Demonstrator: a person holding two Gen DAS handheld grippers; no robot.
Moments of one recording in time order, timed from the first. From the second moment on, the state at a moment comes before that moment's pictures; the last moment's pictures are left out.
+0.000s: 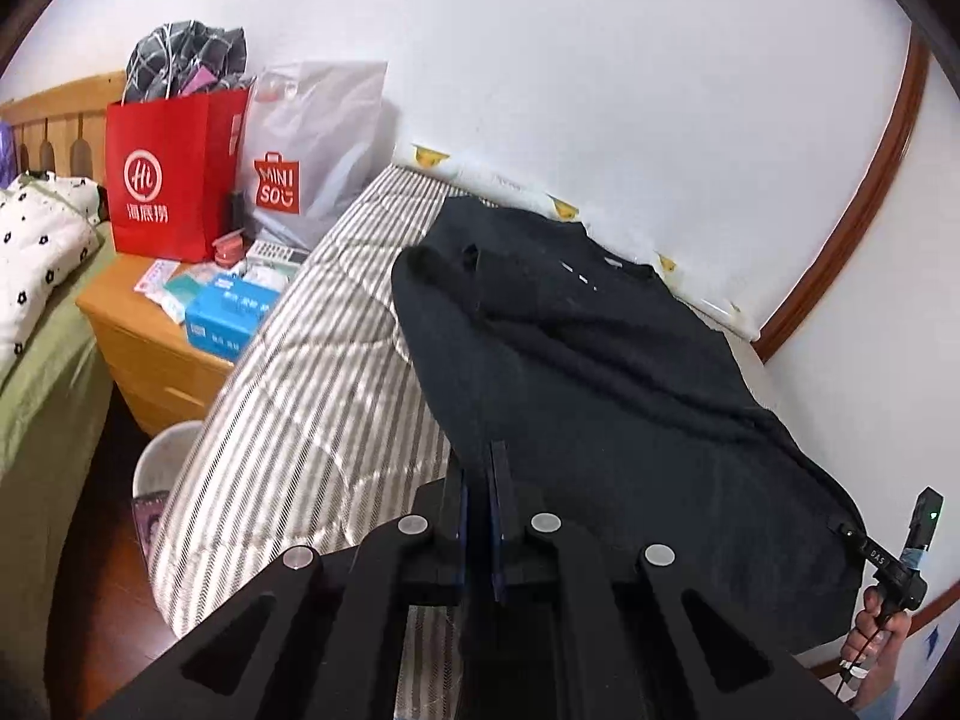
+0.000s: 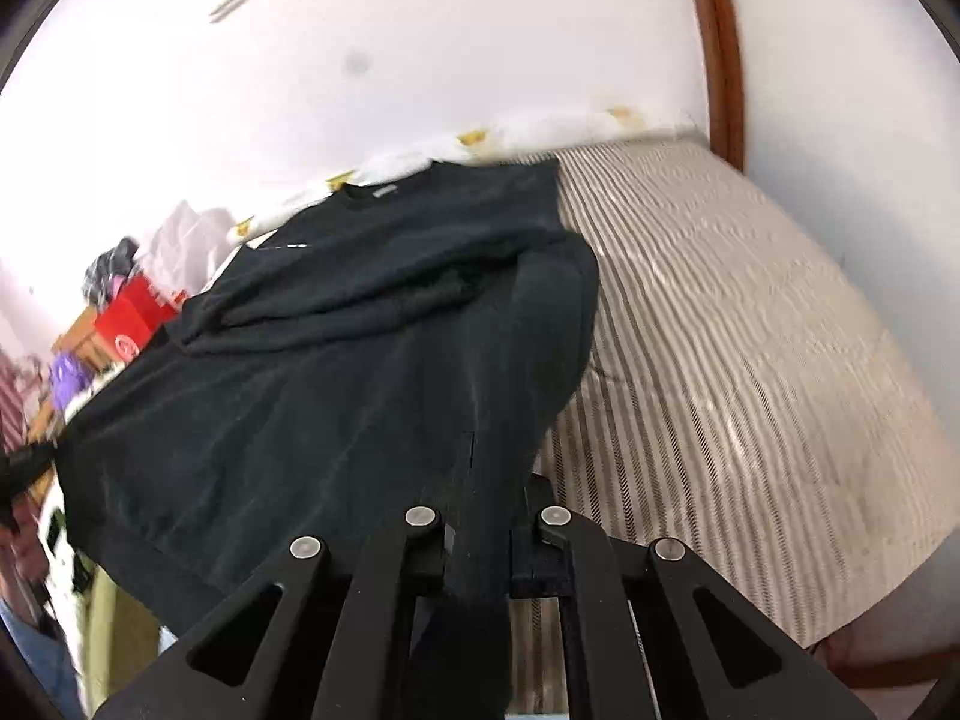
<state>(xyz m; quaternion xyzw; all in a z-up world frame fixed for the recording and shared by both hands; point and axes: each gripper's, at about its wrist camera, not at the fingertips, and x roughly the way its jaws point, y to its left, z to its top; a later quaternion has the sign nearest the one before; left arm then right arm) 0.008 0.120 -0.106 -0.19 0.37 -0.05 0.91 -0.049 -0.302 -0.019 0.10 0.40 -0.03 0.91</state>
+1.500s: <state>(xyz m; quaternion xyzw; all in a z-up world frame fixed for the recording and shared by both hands) 0.275 0.109 -0.154 -0.13 0.41 0.02 0.90 0.238 -0.356 -0.082 0.16 0.45 -0.07 0.88</state>
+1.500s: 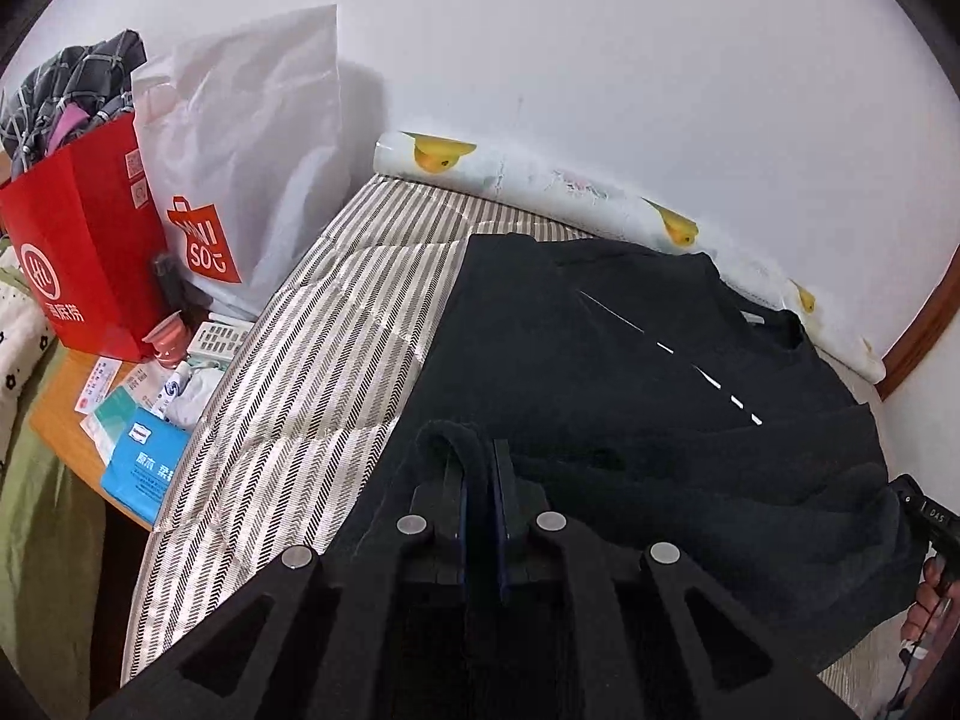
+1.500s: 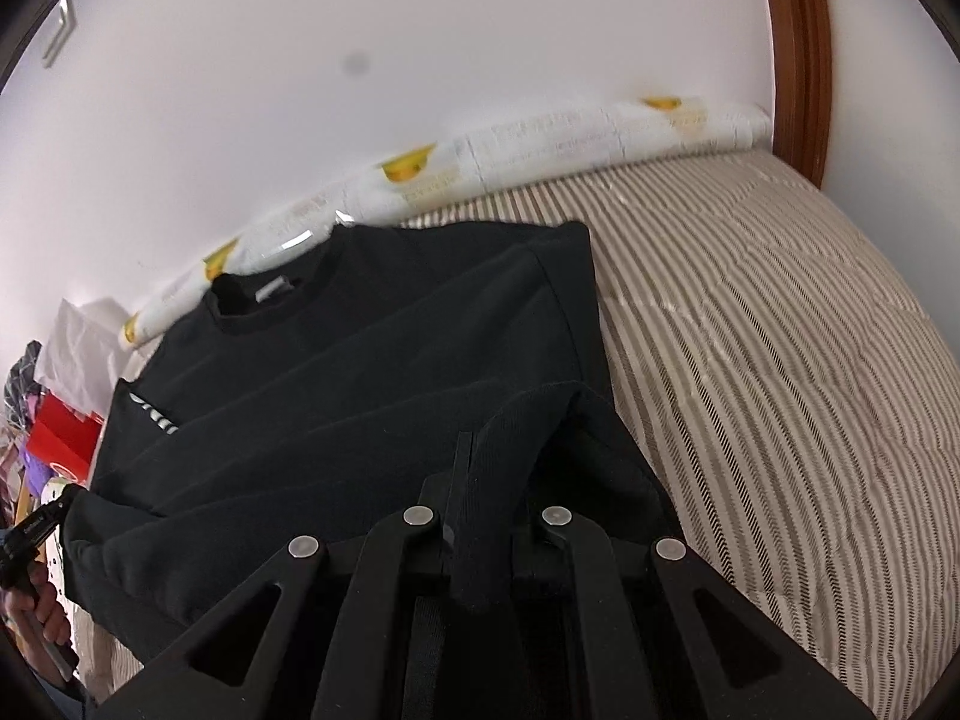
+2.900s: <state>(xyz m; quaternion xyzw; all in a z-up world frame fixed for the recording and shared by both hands) 0.185 0.148 -0.194 -0.28 0.42 0.01 0.86 0.116 -0.404 -0.089 0.26 0.43 -0.12 0.86</state>
